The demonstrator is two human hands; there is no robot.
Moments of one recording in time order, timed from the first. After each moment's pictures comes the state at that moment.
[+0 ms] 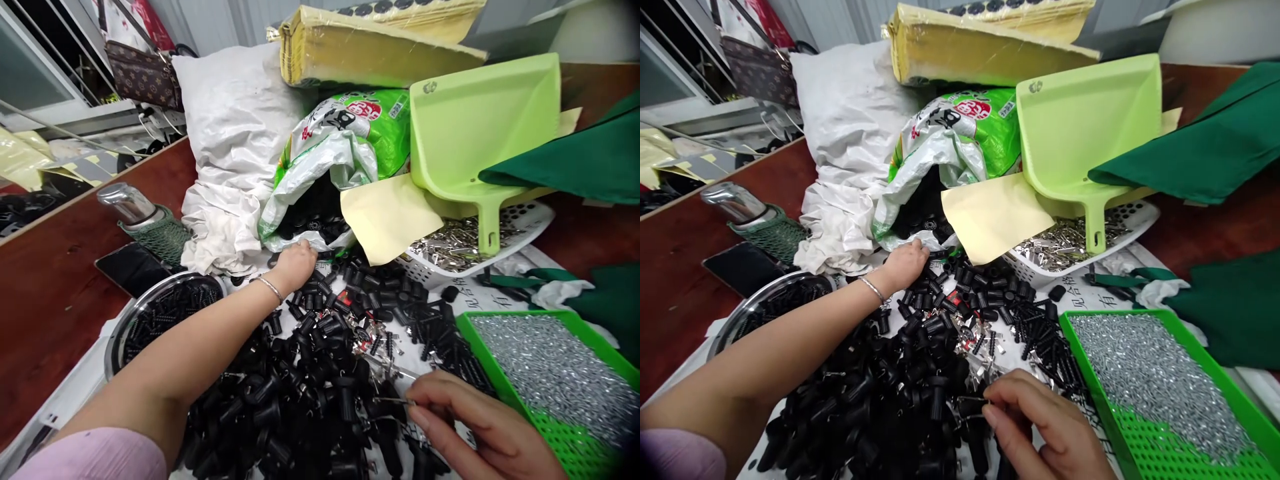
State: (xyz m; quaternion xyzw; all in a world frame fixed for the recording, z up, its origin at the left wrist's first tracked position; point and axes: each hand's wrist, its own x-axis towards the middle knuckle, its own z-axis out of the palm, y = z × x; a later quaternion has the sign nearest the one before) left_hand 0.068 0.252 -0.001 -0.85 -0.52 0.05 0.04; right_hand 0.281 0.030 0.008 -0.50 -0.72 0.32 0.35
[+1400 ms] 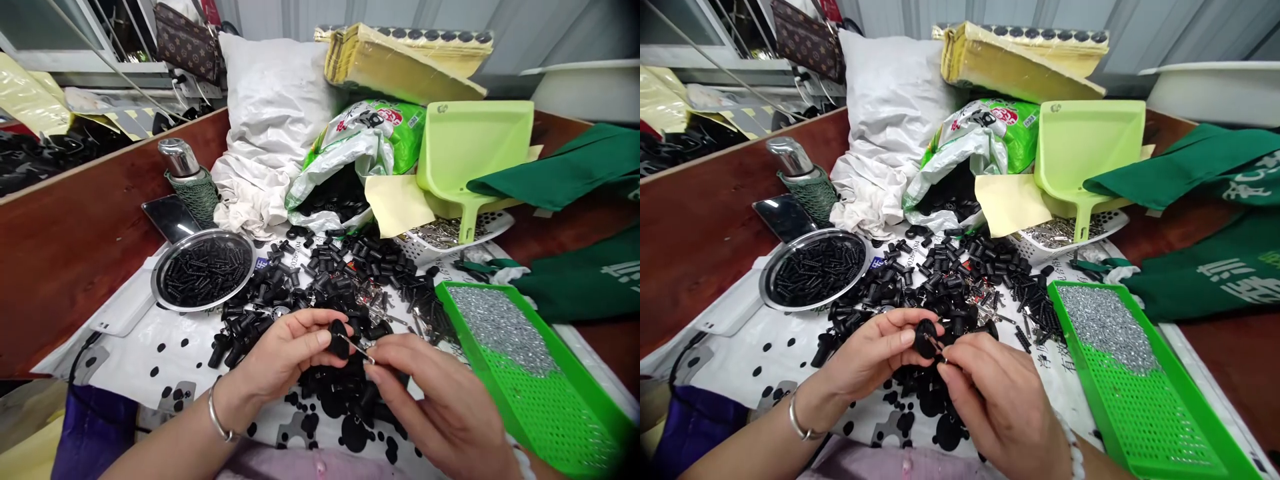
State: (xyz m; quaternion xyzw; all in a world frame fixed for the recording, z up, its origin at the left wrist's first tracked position) left_hand 0.012 0.019 0.026 -0.33 -0.27 -0.39 -0.82; right_hand 0.203 -0.016 0.059 -0.39 -0.83 0.14 0.38
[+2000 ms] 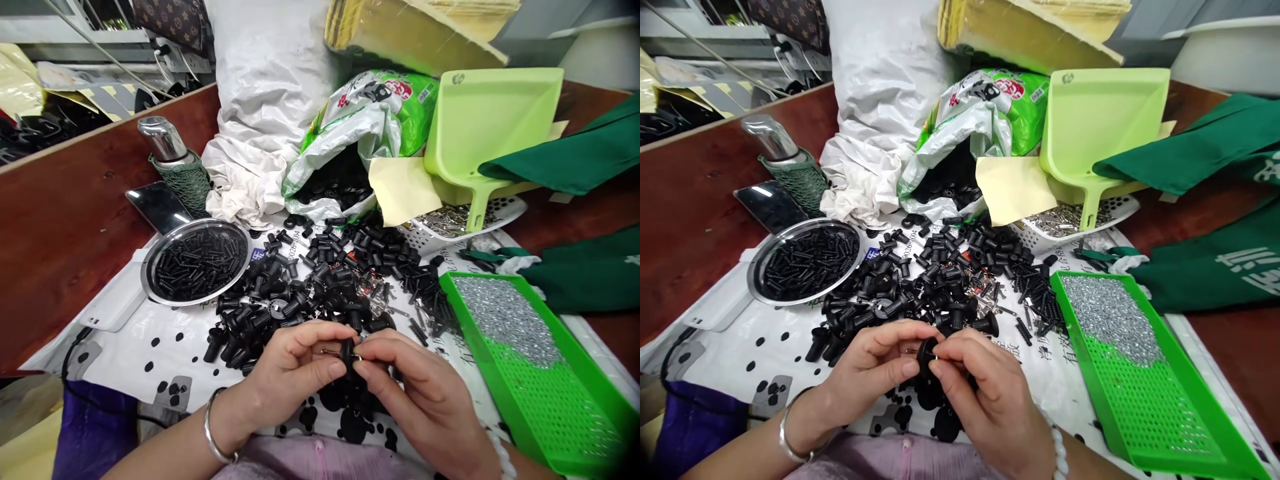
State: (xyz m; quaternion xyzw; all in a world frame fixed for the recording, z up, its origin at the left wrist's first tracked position) left_hand 0.015 0.005 0.024 -0.49 -0.29 -0.41 -0.71; right_hand 0.197 -0.015 0.039 -0.41 -0.76 0.29 0.41
